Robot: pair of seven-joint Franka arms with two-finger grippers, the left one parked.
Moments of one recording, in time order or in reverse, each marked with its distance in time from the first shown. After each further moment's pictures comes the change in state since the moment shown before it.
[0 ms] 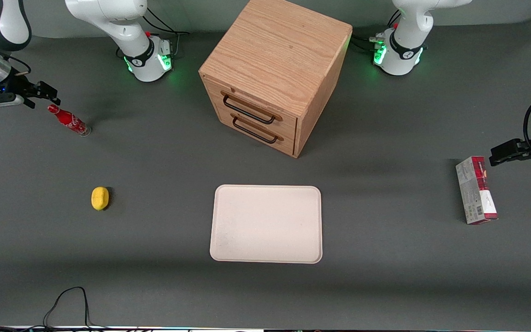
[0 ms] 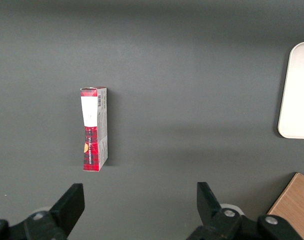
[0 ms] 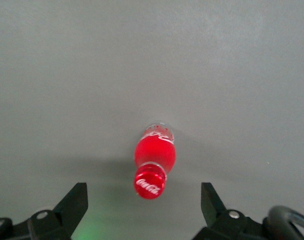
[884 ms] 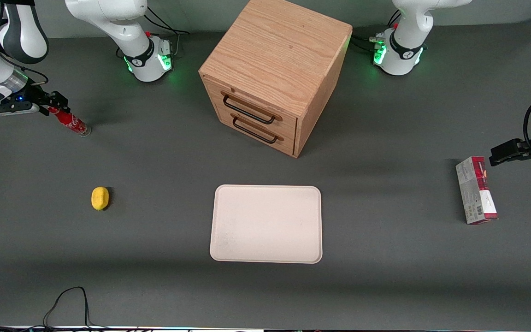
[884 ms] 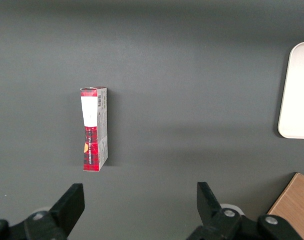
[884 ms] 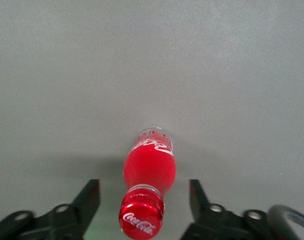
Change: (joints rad) arm 0.005 0.108 -0.025 -0.054 -0.004 0.155 -0.011
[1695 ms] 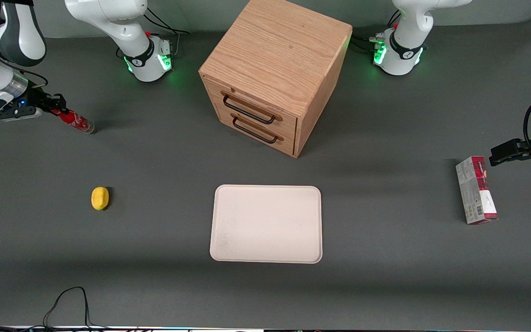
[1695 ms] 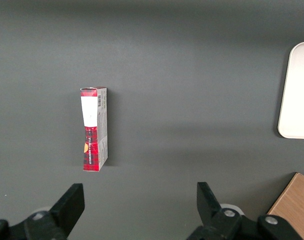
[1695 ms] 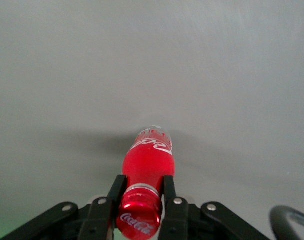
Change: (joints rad) arm 0.044 0.007 0.212 0.157 0.131 -0.271 0.076
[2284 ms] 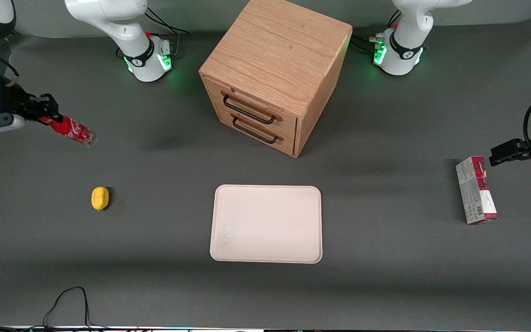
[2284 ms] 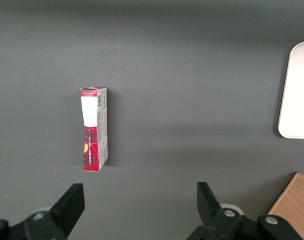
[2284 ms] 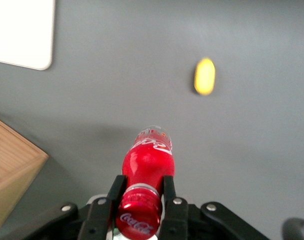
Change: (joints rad) arm 0.016 0.300 0.505 0.816 0.268 -0.534 0.286
